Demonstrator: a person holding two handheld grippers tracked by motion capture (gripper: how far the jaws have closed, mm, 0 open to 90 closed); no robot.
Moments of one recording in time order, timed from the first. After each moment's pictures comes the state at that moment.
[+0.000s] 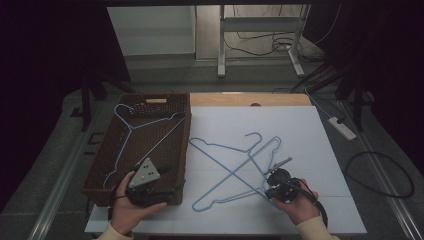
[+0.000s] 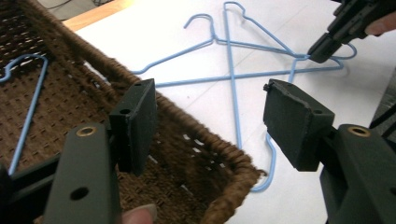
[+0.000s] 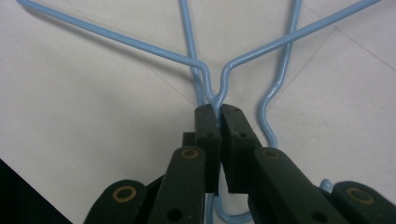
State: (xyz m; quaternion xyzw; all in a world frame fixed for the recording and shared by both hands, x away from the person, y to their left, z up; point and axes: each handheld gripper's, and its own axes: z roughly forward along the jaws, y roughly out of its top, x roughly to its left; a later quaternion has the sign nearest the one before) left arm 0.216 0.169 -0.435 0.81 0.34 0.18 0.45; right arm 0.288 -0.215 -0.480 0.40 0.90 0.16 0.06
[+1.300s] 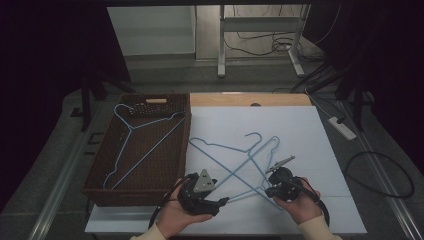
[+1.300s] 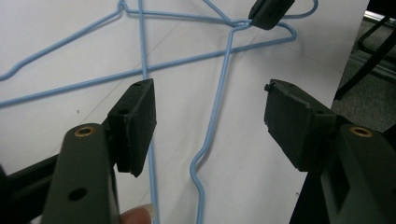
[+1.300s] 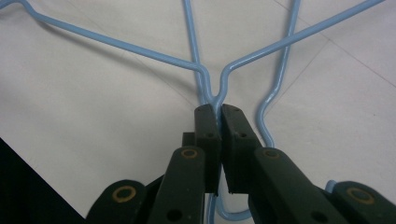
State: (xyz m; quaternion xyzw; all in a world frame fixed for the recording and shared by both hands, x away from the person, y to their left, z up) left arm 0.230 0.055 -0.465 0.87 0.28 0.10 0.39; right arm 0.287 -0.217 -0.472 0.40 0.90 0.17 0.06
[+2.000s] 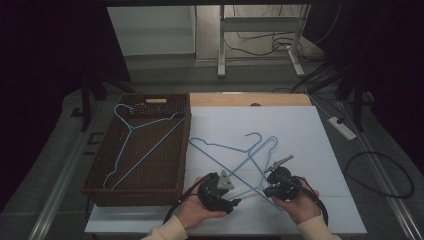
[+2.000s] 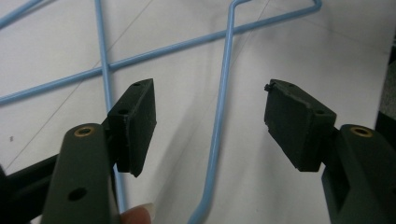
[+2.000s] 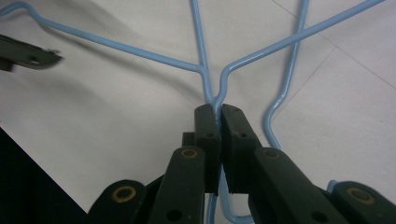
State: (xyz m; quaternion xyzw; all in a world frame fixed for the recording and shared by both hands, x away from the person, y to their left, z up) left arm 0.261 0.012 -0.504 0.90 0.25 0.08 0.34; right arm 0.287 -0.212 -0.469 0.39 0.90 0.18 0.06
